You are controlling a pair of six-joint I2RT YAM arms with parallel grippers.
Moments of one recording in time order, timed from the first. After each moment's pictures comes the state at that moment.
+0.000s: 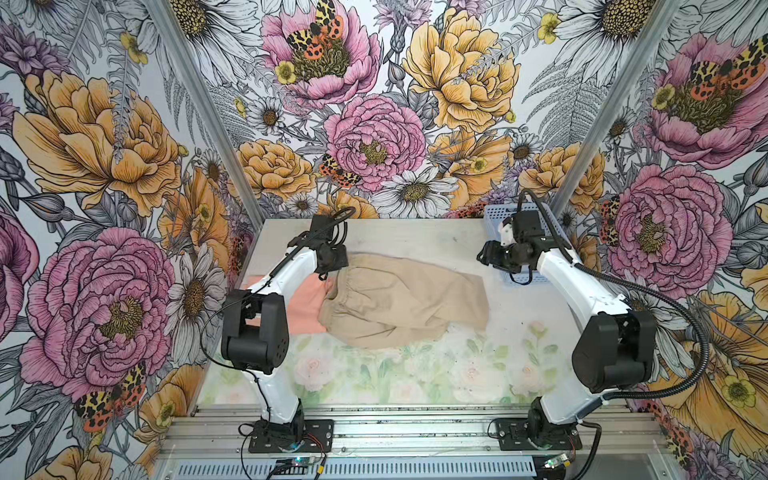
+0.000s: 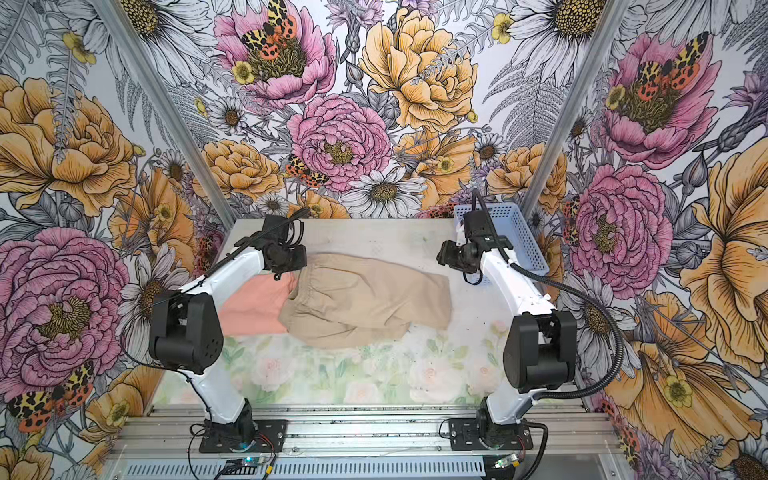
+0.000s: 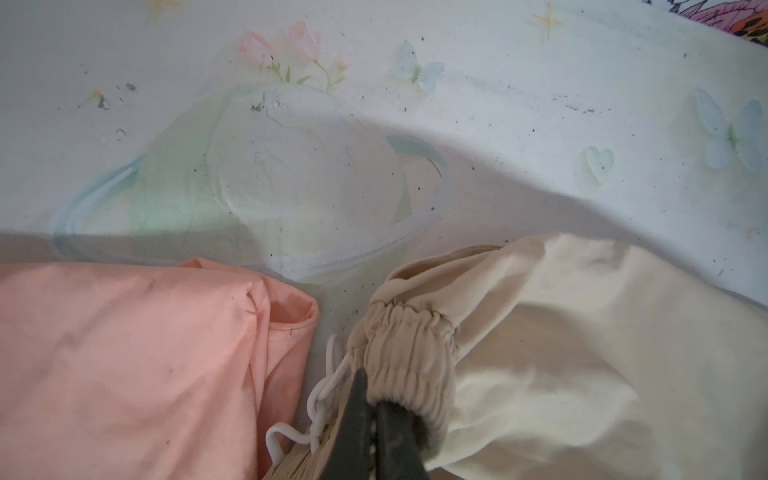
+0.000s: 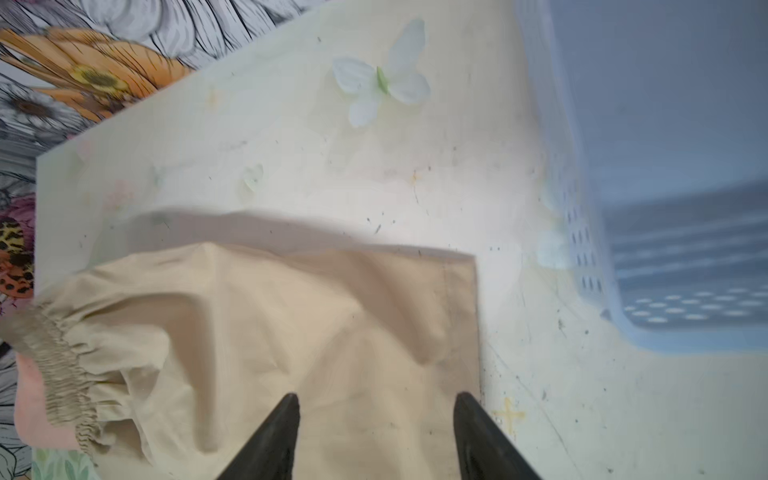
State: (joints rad) left arm -0.17 1.80 1.44 -0.62 0.04 -0.32; right arm 0.08 1.65 1.35 -0.73 -0.25 0.35
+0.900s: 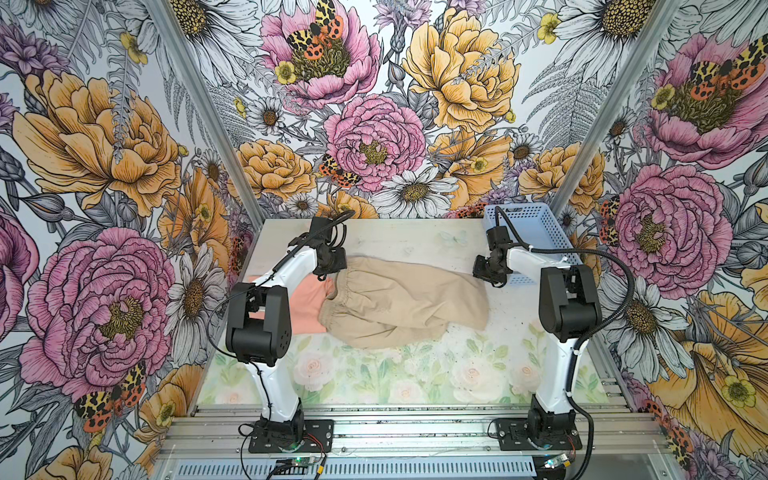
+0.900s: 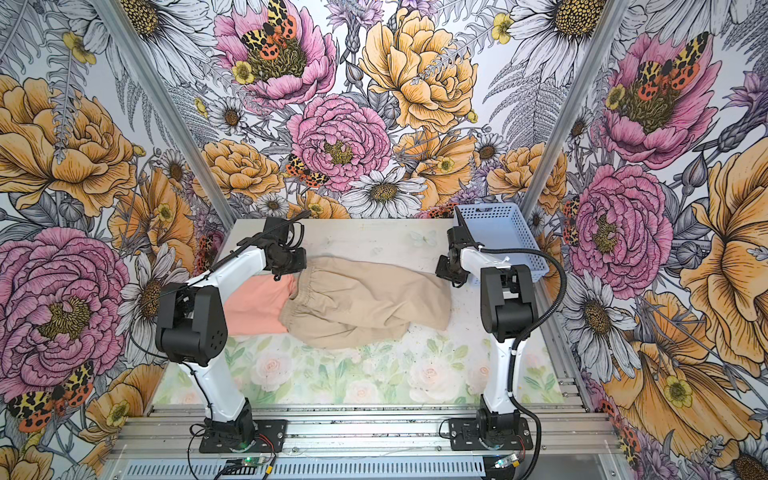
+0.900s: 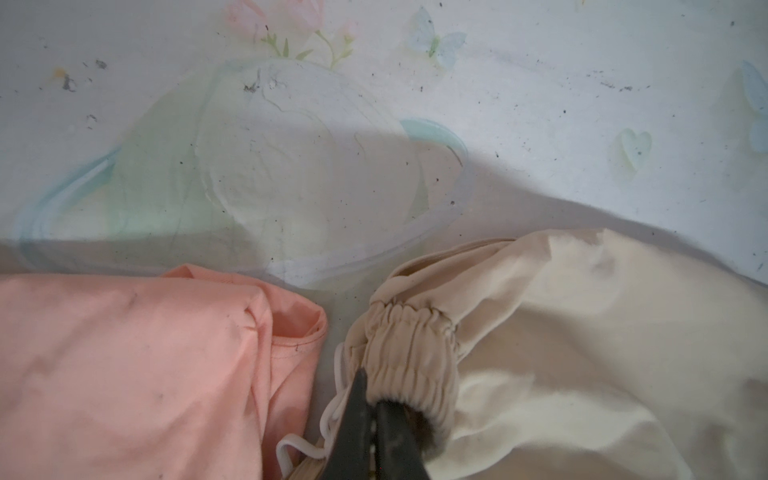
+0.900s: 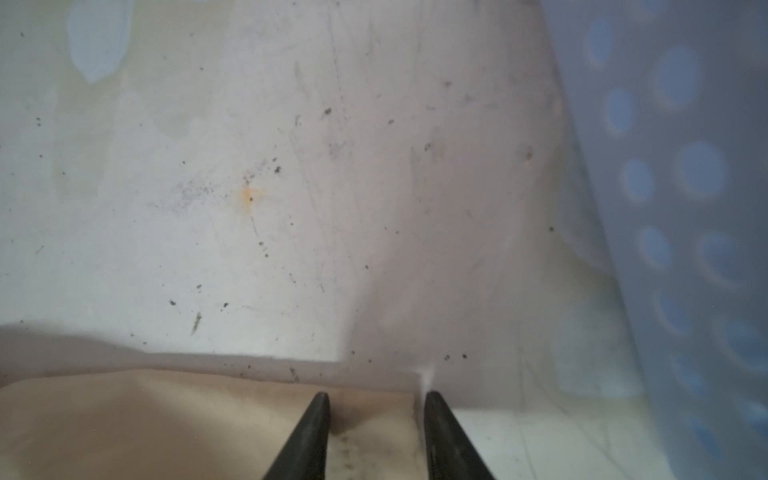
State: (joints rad) left arm -0.15 1.86 1.44 -0.62 0.06 -0.29; right arm 0.08 2.07 1.47 -0.59 -0.10 0.41
